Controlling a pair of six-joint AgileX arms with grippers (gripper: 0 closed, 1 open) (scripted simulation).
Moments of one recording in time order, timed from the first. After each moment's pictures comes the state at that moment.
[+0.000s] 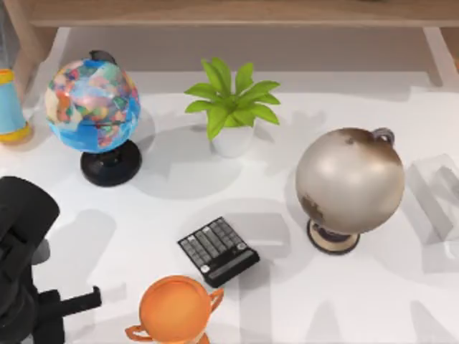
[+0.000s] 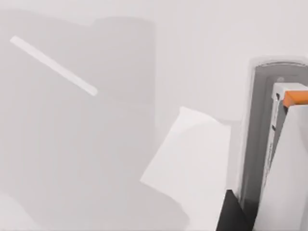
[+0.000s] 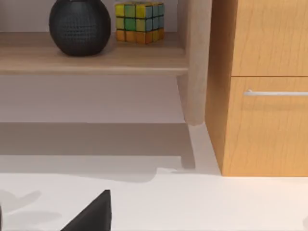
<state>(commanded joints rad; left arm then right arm) -0.36 1.20 0.56 -0.93 0.00 -0.64 0.00 0.00 0.00 0.00 0.00 0.00</state>
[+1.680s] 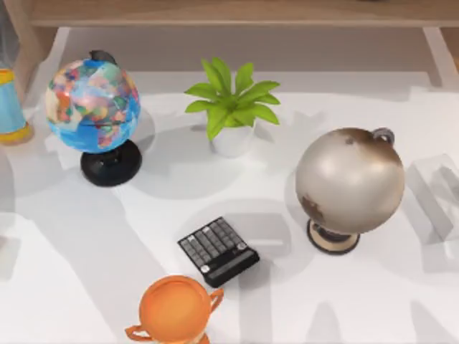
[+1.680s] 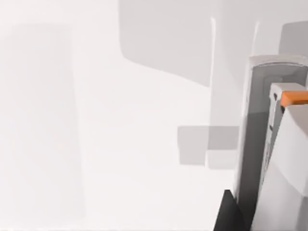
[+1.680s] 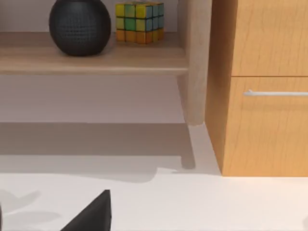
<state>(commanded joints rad) 0.40 2.24 1.82 -1.15 0.00 0.43 0.00 0.00 0.00 0.00 0.00 0.00</state>
